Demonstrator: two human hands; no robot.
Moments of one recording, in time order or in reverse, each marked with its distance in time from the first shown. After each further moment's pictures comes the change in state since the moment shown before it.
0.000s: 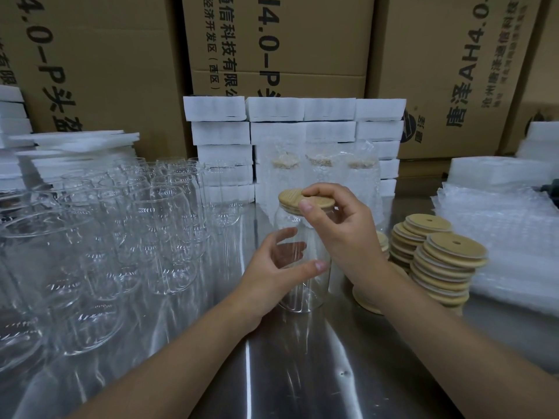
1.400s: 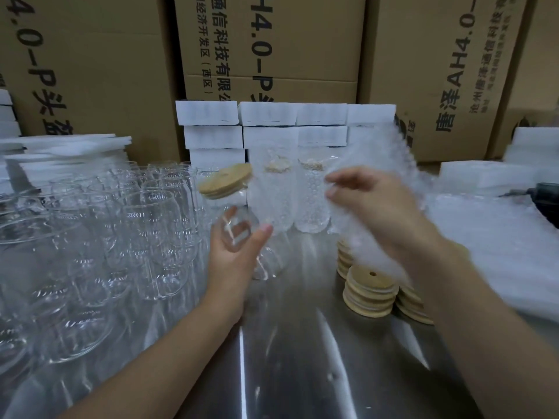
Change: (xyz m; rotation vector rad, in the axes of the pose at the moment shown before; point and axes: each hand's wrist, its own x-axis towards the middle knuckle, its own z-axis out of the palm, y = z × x) left_hand 0.007 0.010 -0.010 -0.188 0.406 0.143; right_hand 0.027 -0.037 -0.046 -0.102 -0.027 0.312
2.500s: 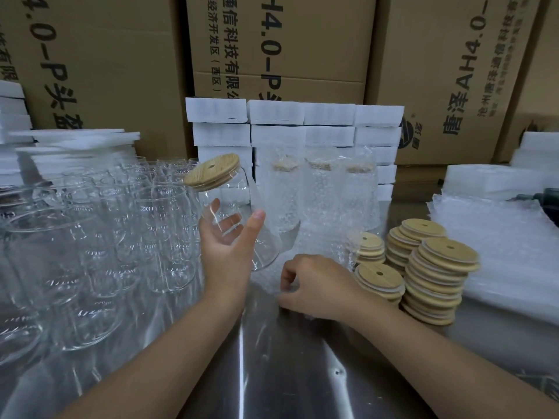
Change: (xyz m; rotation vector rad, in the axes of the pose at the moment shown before) left_hand 0.007 0.000 -0.006 0.006 0.195 0.099; right_hand -0.033 0.065 0.066 -0.925 -0.496 -0.113
